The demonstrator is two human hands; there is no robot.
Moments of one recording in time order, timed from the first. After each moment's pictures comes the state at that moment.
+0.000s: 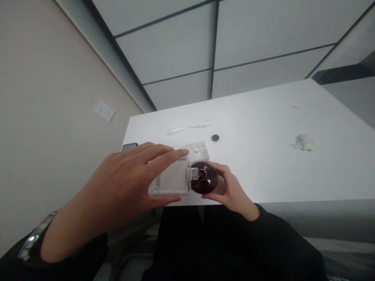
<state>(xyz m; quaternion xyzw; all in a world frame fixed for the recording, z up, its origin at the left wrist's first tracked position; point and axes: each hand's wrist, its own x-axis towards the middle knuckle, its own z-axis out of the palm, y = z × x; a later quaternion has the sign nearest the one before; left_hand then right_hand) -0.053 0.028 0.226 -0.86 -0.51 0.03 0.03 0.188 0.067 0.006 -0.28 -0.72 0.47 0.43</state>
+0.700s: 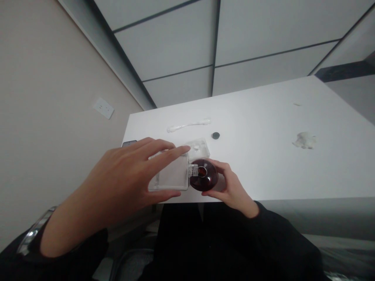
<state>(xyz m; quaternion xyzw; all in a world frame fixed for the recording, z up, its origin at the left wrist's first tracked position) -0.053 0.029 0.227 -0.86 -0.50 0.02 0.03 0.189 0.068 0.009 -0.26 -0.74 0.44 0.44</state>
